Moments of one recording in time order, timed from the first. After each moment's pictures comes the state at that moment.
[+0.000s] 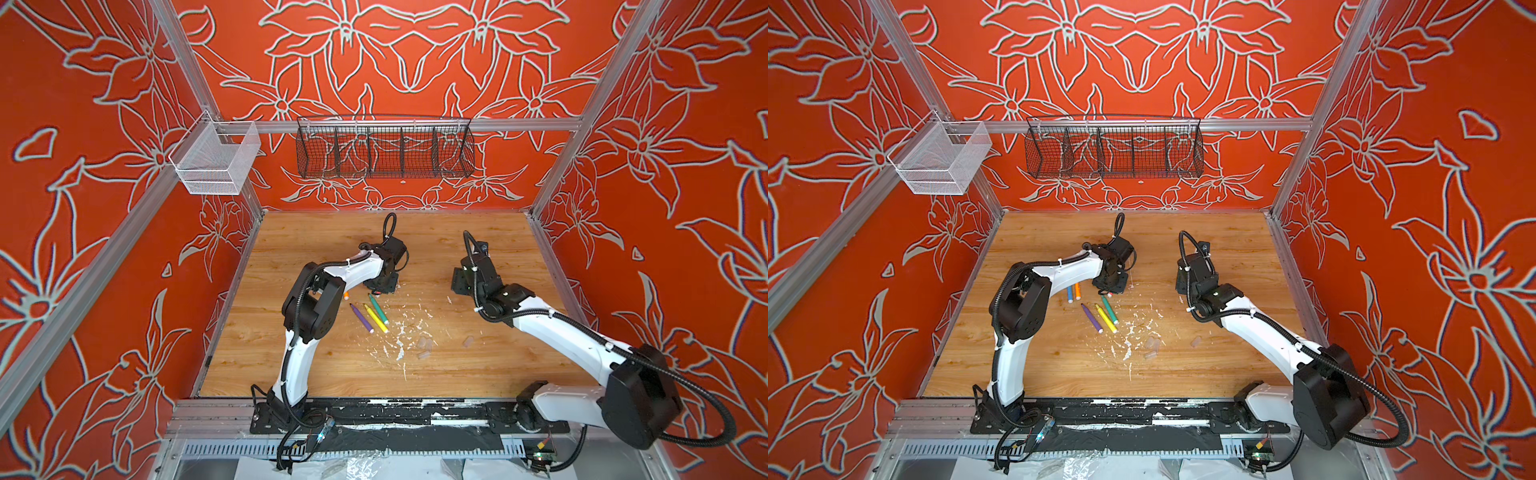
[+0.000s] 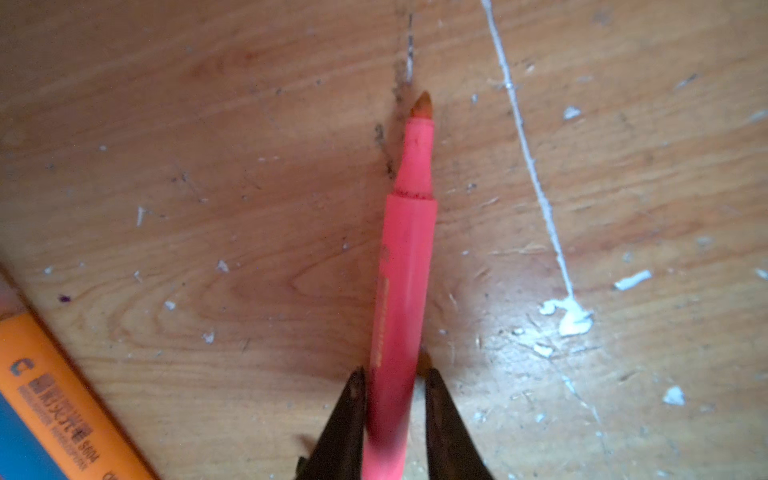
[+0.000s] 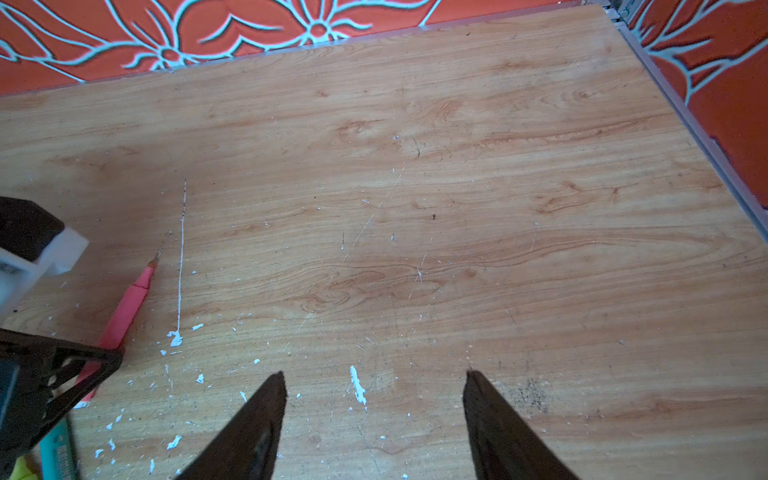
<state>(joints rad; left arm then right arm) -0.53 2.12 1.57 -0.78 -0.14 -0.32 0.53 1.27 0.86 -0.34 0.44 0.52</state>
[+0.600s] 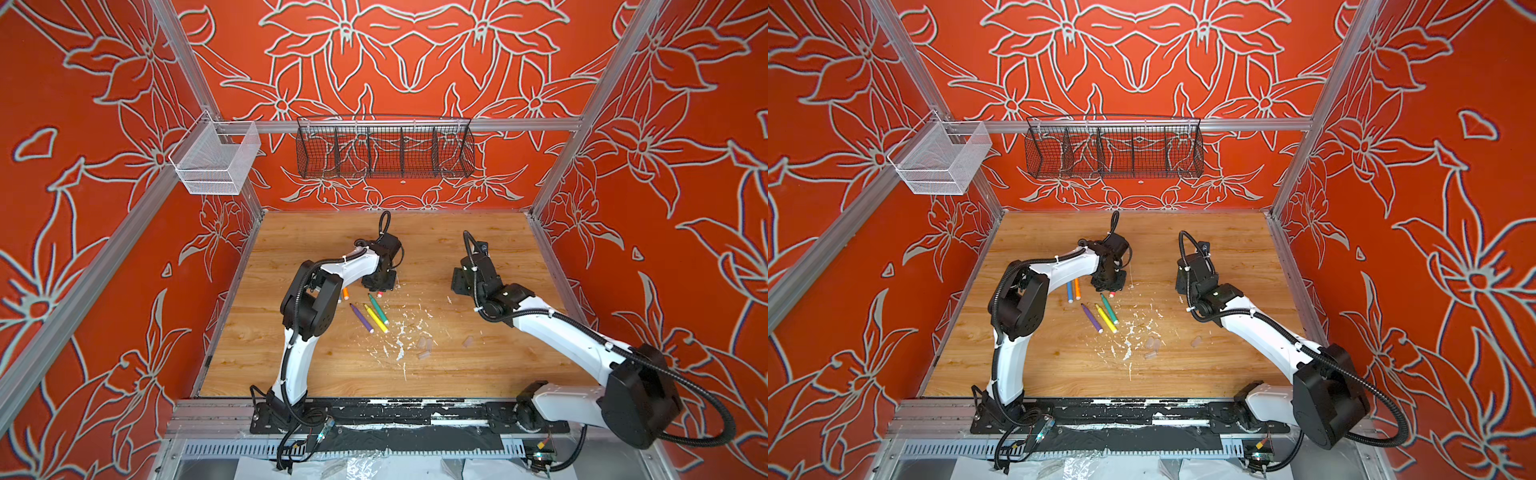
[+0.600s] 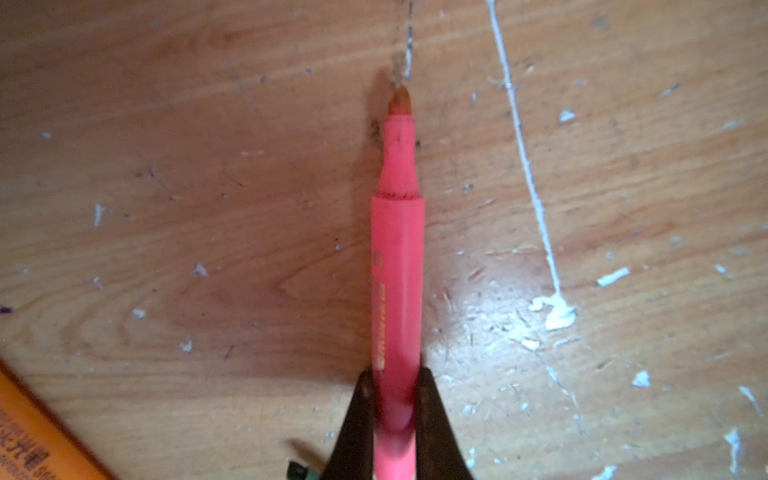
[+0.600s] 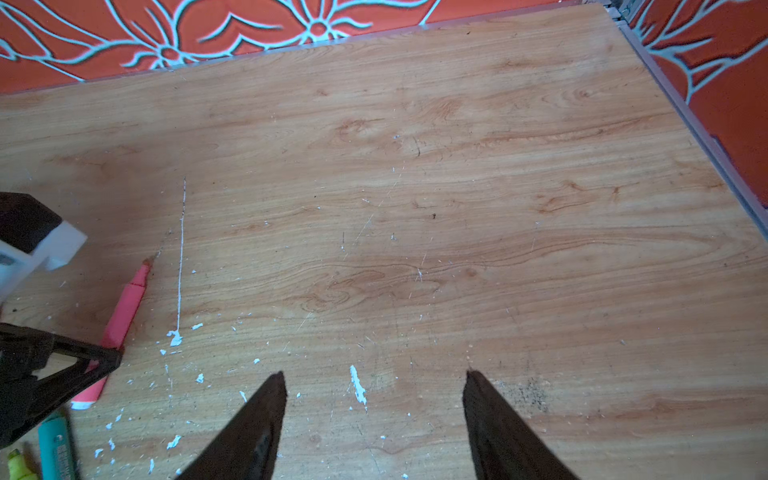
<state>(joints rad) -0.49 2.13 1.59 -0.81 -0.03 -0.33 0.52 1.28 0.86 -0.34 0.44 0.52</state>
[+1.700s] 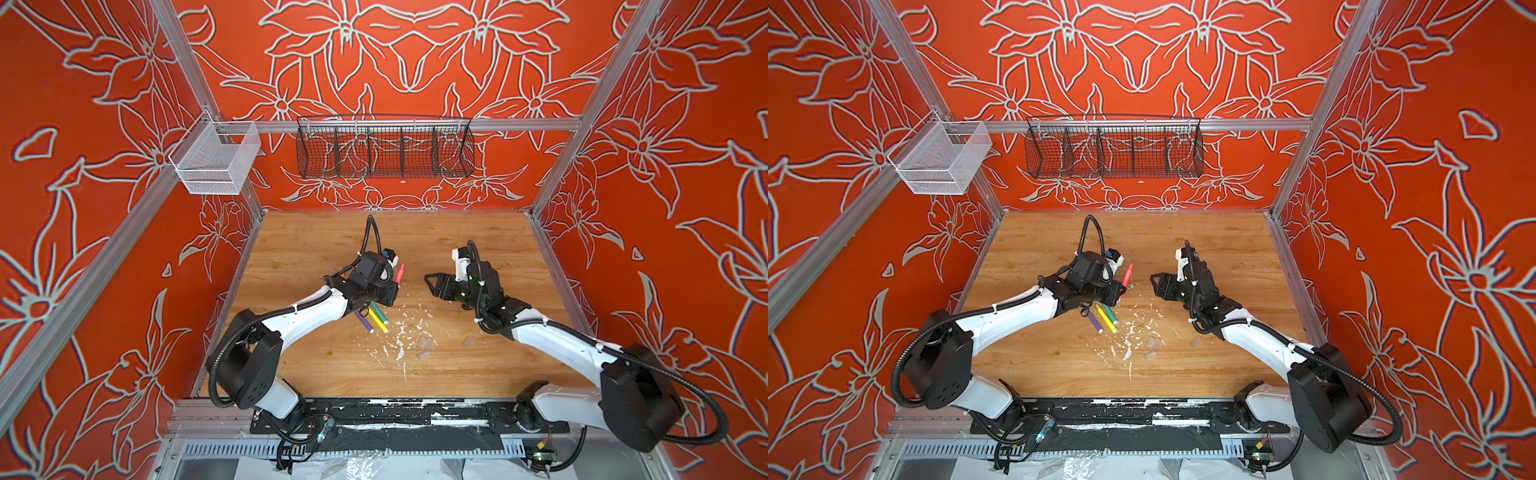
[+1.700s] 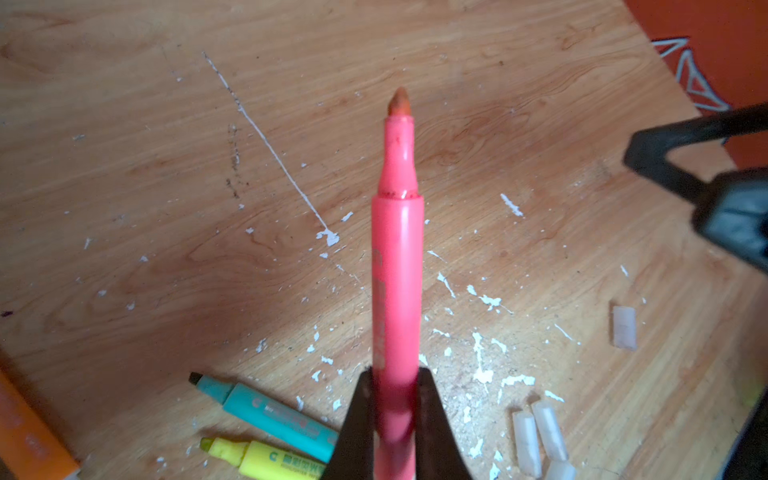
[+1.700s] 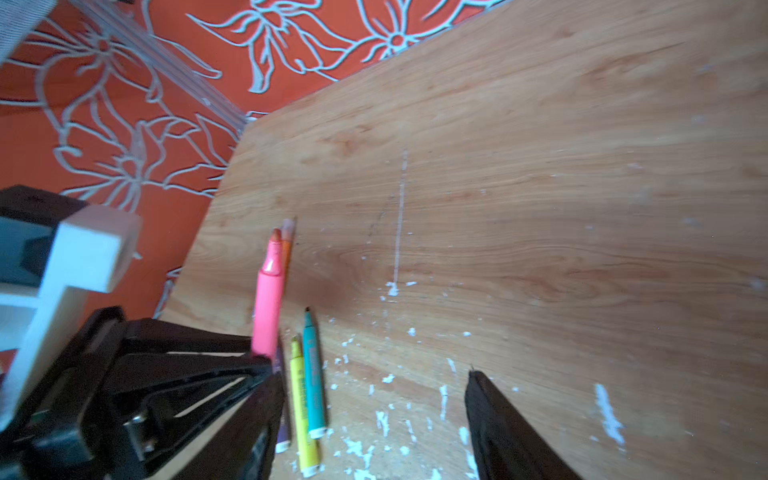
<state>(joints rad) -0.59 1.51 0.97 -0.23 0.15 -0.25 0.52 1.27 0.66 0.15 -0.15 0.65</state>
